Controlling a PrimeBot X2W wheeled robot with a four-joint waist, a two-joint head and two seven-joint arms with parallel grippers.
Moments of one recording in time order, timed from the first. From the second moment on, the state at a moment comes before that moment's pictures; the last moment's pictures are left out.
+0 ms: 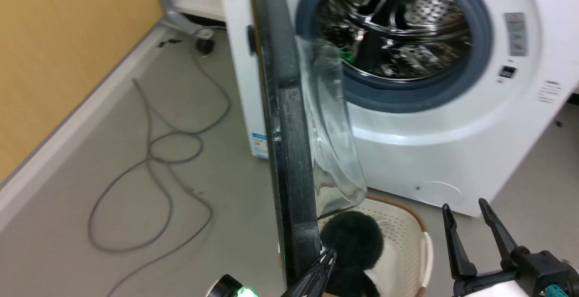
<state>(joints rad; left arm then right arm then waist) 0.06 0.10 -0.57 -0.01 -0.03 0.01 -0.26 0.07 -0.05 -0.01 0.02 0.07 0.13 -0.26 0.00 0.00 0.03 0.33</state>
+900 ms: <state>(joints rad) 0.06 0.14 -0.30 -0.04 -0.07 0.11 -0.26 -0.01 -0.05 0.07 0.10 0.04 0.13 -0.26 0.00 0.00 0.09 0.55</state>
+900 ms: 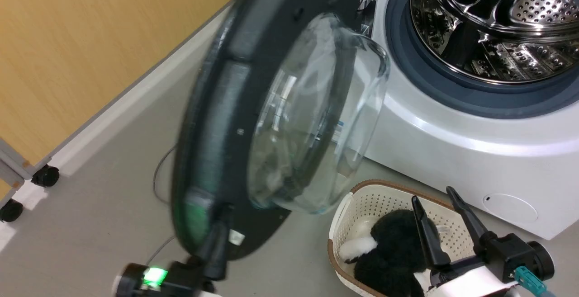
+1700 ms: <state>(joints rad) -0.25 0.13 0.18 0.26 -0.18 0.02 -0.26 -0.01 -0.06 0.00 0.07 -0.01 0.13 -0.26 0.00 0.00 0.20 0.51</state>
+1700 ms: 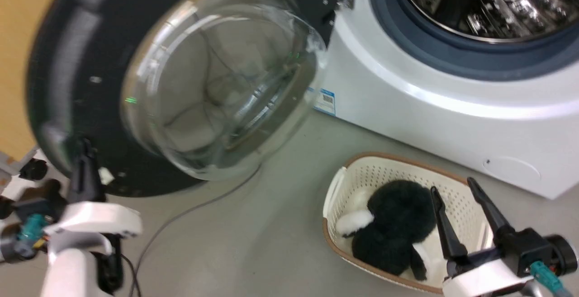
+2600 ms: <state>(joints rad) -0.61 0.29 0.48 0.69 -0.18 -0.08 -0.26 -0.13 -0.11 0.00 0.05 -0.03 0.13 -0.26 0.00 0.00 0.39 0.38</state>
